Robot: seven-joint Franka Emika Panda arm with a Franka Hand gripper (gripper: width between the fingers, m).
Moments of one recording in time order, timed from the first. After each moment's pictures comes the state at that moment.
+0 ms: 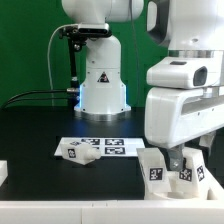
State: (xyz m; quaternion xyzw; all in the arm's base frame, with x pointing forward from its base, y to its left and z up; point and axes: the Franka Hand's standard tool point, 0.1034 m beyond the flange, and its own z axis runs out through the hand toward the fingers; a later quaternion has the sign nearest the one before) arm 0.596 0.103 0.074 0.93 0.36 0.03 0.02
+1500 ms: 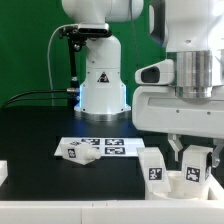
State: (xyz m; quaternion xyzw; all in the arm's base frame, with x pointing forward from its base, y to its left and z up) arm 0.596 0.114 0.074 0.92 -0.39 0.02 -0.04
